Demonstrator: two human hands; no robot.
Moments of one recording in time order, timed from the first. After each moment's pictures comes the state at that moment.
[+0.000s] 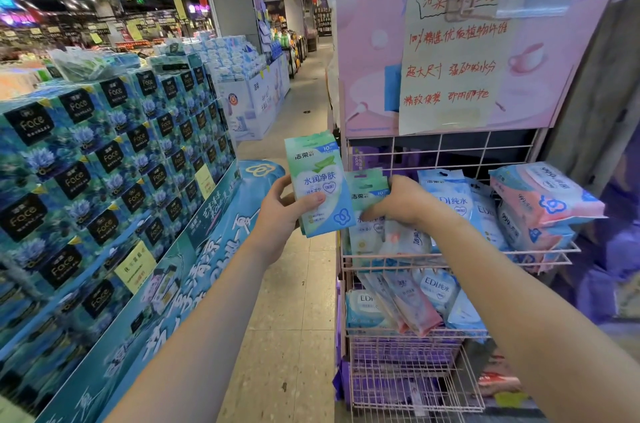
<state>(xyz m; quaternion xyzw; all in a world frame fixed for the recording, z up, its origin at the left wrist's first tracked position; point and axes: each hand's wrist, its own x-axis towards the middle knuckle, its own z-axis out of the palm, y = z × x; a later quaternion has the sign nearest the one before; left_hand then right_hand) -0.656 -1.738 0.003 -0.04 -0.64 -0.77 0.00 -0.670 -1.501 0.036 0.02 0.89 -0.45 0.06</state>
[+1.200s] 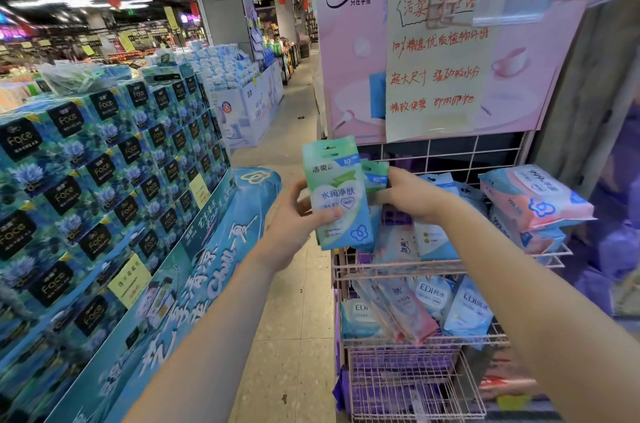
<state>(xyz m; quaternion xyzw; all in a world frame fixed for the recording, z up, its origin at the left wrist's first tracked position) -0.655 -1.706 0.010 -0.11 -0.67 -0.74 -0.02 -0.688 -1.474 0.046 -0.14 0.83 -0.54 0.07</state>
